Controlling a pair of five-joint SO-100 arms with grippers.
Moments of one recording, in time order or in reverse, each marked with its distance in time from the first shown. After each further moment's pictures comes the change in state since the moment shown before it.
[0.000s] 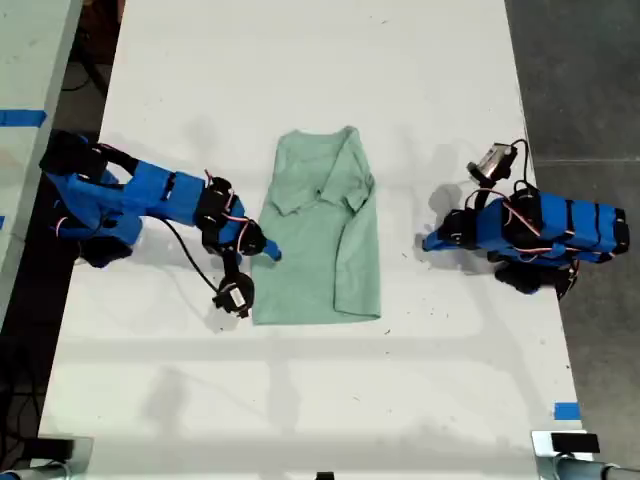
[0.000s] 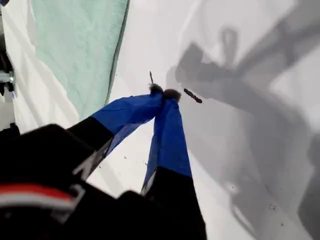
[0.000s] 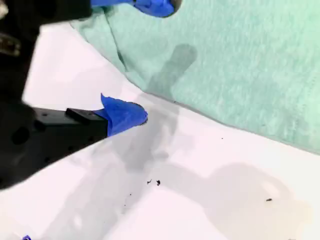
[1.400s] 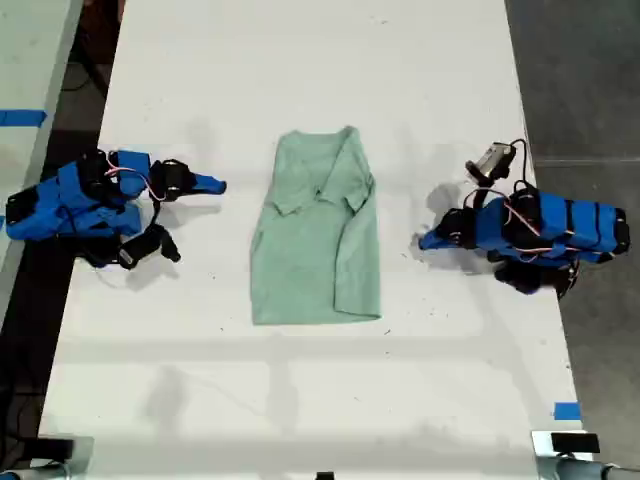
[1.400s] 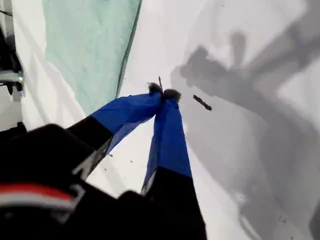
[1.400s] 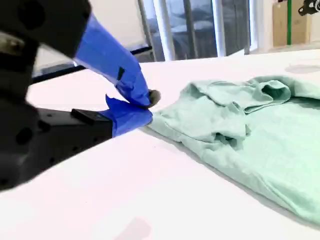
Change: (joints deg) arm 0 -27.7 114.5 83.1 -23.1 37.7; arm 1 0.0 -0.4 0.0 -2.7 -0.4
